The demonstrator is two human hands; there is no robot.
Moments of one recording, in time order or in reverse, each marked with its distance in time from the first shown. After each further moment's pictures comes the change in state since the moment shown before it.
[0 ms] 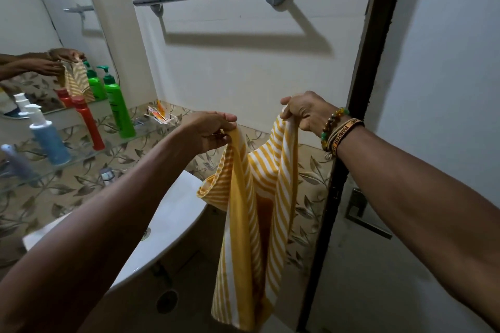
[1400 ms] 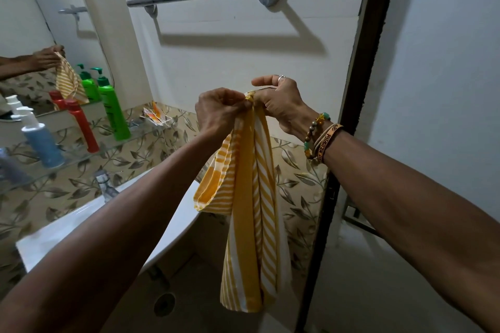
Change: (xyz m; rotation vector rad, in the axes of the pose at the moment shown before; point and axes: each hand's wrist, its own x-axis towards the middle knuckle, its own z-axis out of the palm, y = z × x) left_hand -0.004 0.004 0.044 0.134 0.309 0.657; right_hand -0.020 -0.006 0.023 0.129 -0.114 -0.400
